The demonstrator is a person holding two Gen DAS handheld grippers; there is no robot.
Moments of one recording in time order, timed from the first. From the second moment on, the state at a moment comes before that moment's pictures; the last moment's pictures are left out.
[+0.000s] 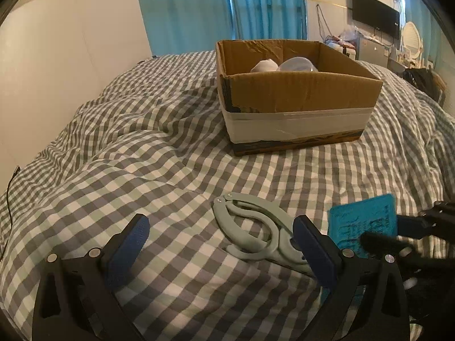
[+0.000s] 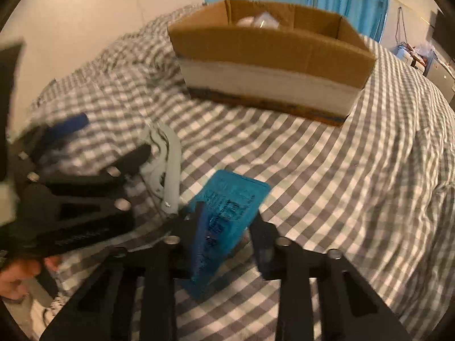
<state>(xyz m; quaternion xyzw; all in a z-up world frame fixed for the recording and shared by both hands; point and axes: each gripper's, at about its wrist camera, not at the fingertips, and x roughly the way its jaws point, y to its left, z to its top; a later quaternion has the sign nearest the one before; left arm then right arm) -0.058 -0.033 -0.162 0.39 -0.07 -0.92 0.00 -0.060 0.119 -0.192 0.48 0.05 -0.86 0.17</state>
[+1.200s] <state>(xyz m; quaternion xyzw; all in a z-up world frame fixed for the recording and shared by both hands) -0.058 0.001 -0.167 0.43 -0.01 -0.90 -0.11 -0.052 0.183 -0.147 0.43 0.04 -0.90 0.11</state>
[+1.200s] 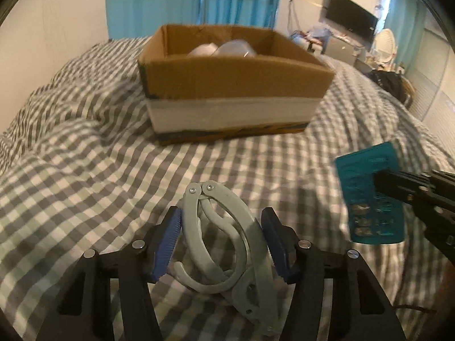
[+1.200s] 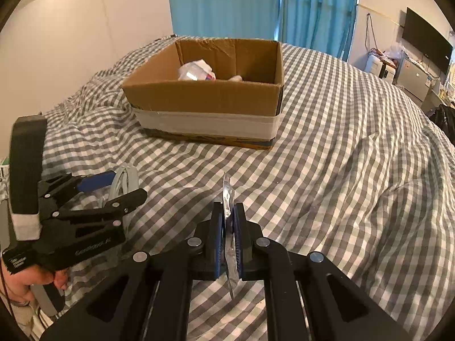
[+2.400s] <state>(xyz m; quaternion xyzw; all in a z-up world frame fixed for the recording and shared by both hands) -0.043 0.009 -0.070 0.34 0.00 -0.93 -0.16 -0.009 0.184 -0.034 0.32 0.05 -0.94 0.12</state>
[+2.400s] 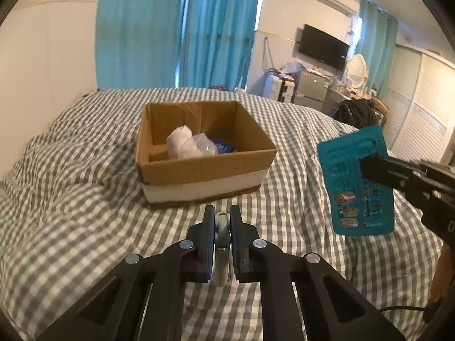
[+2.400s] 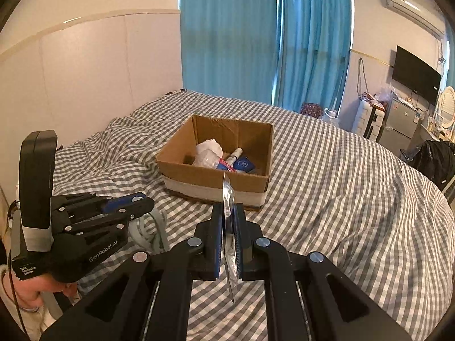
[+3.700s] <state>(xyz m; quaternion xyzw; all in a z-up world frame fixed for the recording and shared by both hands) -0.289 0.036 -0.067 0.33 -0.05 -0.93 -0.14 -0.288 0.192 -0.091 0.39 0.00 -0.90 0.18</state>
